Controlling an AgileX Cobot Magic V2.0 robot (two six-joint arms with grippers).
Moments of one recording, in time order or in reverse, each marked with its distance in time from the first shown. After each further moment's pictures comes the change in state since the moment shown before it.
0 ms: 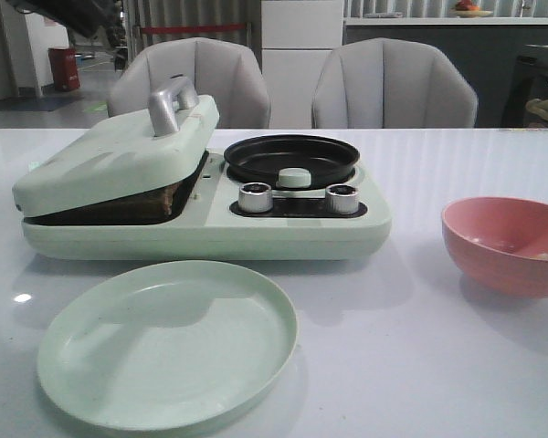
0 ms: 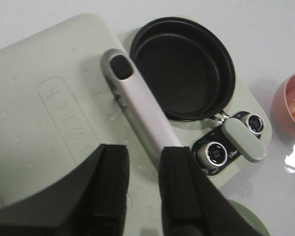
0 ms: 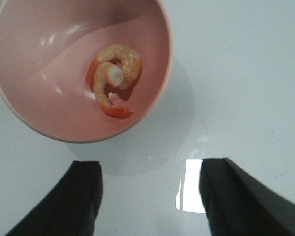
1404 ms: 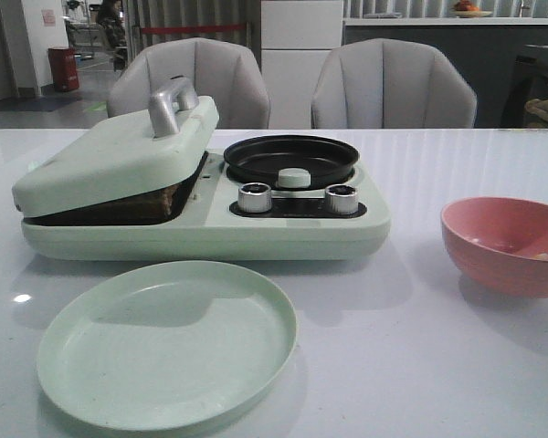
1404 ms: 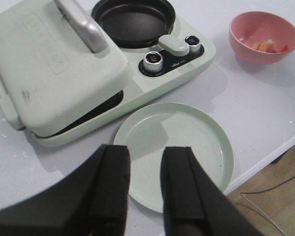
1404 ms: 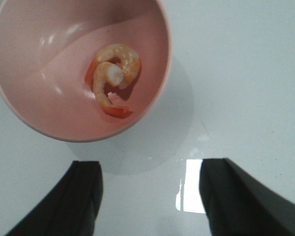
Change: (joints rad) left arm -0.343 -1.163 1.074 0.423 -0.419 -0.357; right arm 0.000 0.000 0.000 0.000 0.000 0.000
